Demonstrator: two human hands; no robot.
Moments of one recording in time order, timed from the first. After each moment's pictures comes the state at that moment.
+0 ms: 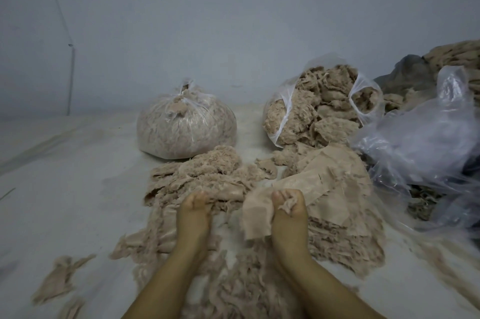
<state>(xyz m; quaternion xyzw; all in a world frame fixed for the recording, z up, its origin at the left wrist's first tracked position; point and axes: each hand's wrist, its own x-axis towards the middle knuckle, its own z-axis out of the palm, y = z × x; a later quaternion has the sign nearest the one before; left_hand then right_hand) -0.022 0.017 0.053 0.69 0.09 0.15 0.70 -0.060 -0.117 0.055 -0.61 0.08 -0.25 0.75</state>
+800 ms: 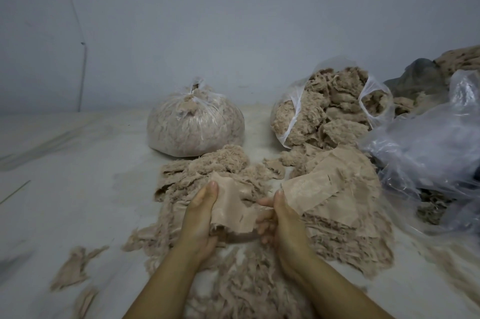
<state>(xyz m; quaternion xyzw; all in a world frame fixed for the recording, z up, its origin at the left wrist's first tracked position) -0.046 0.026 0.076 0.47 0.00 0.02 0.88 -0.062 -0.114 0.050 -0.56 0.05 -0.03 0.83</state>
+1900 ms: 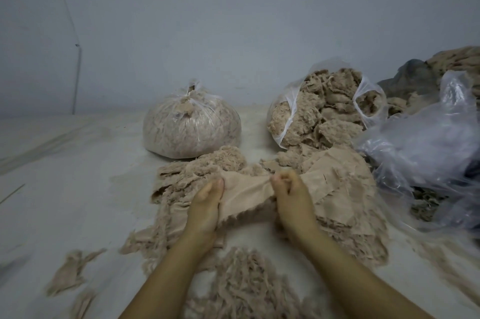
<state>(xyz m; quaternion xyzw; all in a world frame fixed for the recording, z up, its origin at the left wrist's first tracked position) -0.028 0.020 0.071 0.60 -0.03 0.06 0.80 -0.049 -0.134 0.084 -0.76 0.02 -0.18 0.63</state>
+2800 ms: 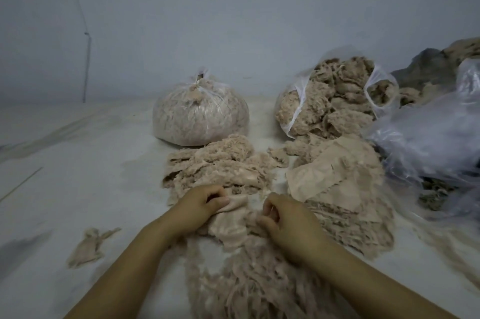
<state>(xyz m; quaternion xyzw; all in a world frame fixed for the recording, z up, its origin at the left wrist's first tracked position) -0.026 0.083 0.067 0.90 -0.22 0.00 0.38 -0.082 -0.132 0.064 -0.96 -0.12 -0.08 0.25</state>
